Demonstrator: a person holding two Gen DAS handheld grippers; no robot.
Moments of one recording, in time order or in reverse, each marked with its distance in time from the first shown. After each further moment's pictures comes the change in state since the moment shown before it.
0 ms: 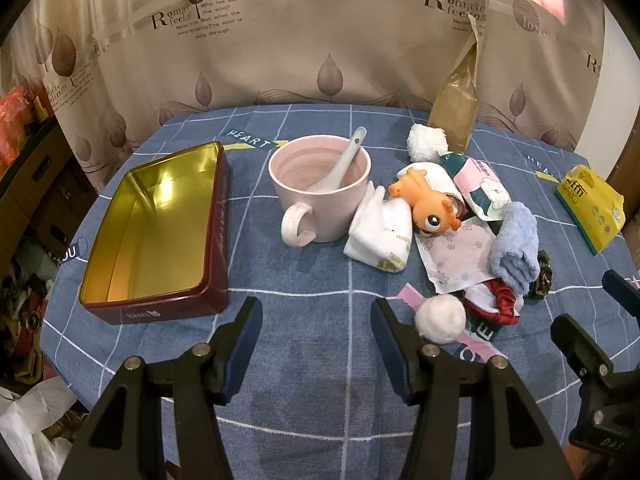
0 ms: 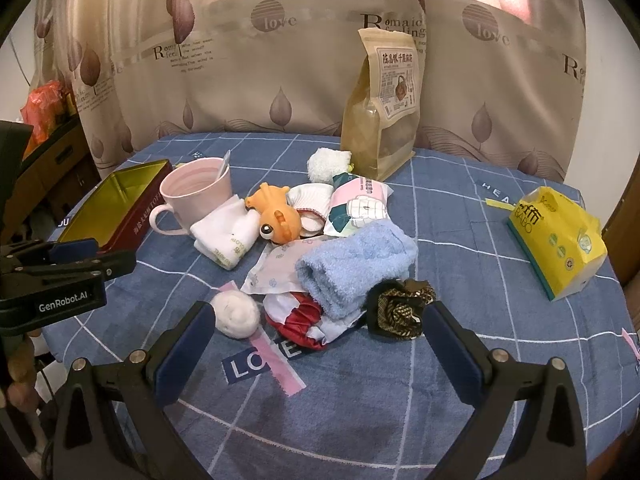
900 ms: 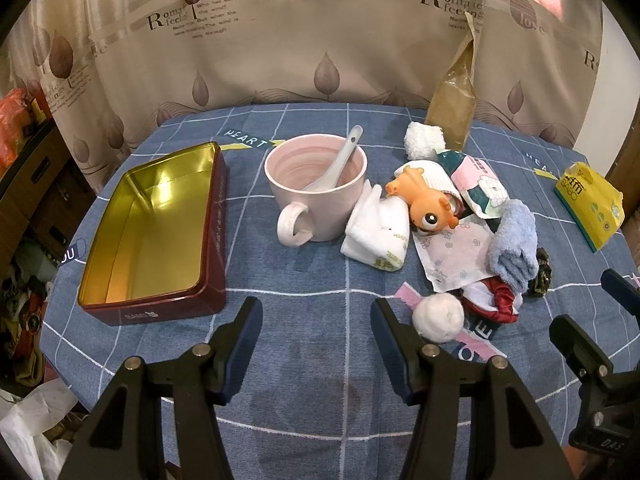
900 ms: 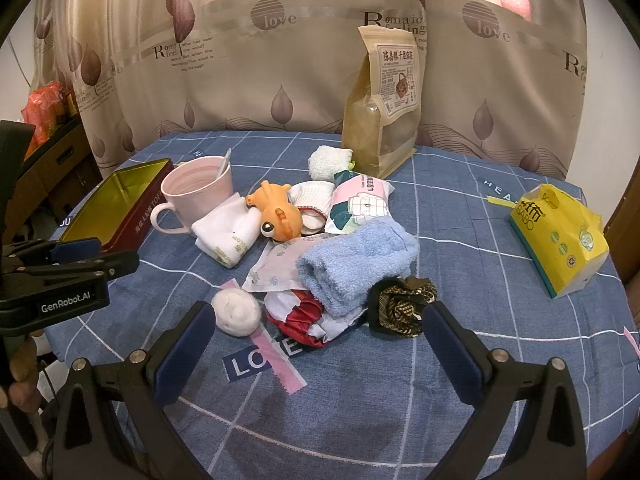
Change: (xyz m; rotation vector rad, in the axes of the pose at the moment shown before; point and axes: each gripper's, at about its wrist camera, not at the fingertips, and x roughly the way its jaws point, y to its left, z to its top) left arm 0.000 -0.001 -0.002 0.003 0.001 -0.002; right arm 0.001 -0.001 -0.001 0.002 0.004 0.005
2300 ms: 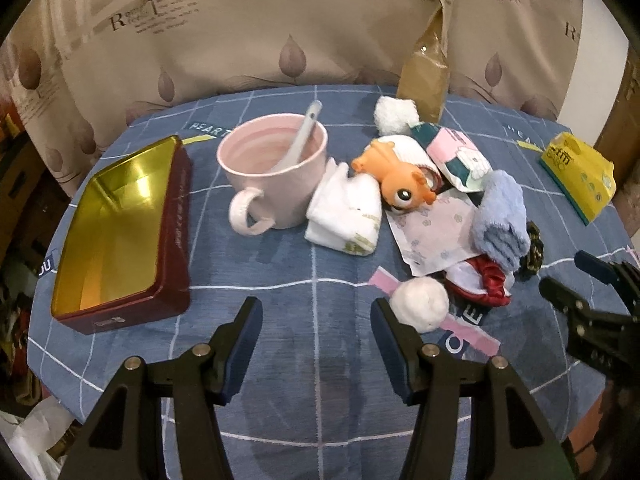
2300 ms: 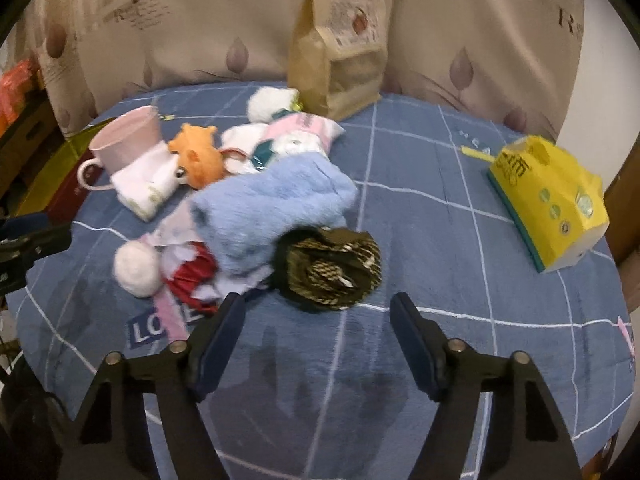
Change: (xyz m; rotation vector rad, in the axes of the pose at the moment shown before) left arm 0.024 -0.025 -0.001 0.081 0.054 -0.051; right arm 0.049 -0.064 -0.019 0.011 0.161 -0.061
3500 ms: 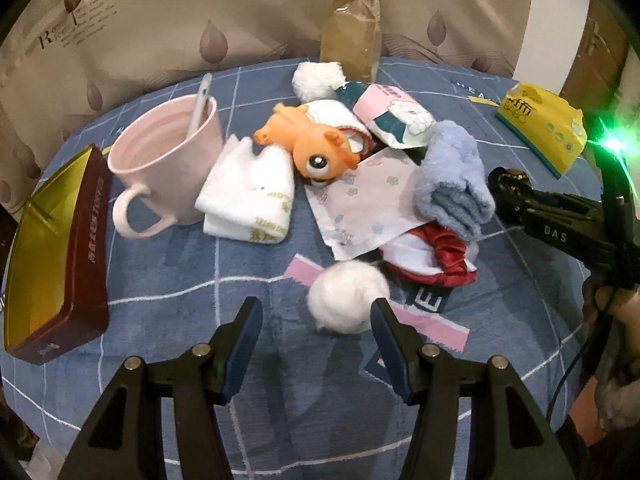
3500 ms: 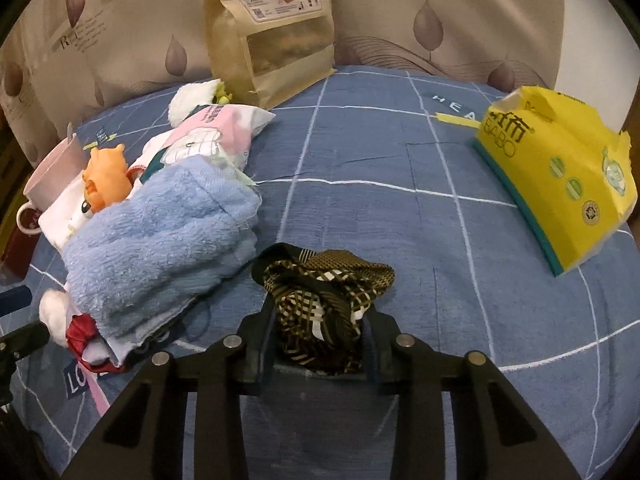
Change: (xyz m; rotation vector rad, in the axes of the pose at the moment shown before) left arm 0.037 -0.049 -0.002 0.138 0.054 -0.136; right arm 0.064 -0.052 0.018 0.119 0.036 -0.002
